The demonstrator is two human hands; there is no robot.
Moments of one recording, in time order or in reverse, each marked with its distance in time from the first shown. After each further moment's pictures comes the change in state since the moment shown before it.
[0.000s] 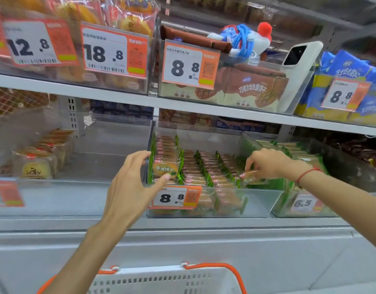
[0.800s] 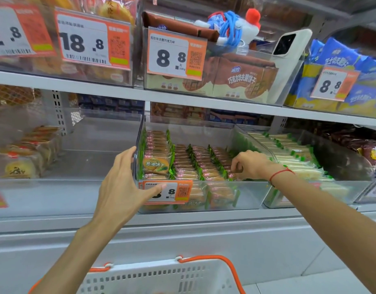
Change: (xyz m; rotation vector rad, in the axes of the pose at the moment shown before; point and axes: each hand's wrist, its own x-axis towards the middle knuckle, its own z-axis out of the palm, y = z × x) left_hand -0.002 -0.004 0.009 0.000 -0.067 -0.008; right_hand 0.027 0.005 0.046 0.106 0.034 -0.026
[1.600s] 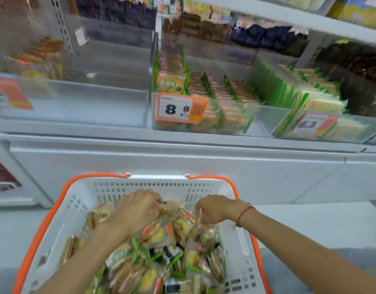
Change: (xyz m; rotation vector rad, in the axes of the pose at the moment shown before) left_hand -0.170 -0.064 0.032 0.387 -0.805 -0.042; right_hand -0.143 -0.163 0.173 0.199 -0.664 -0.316
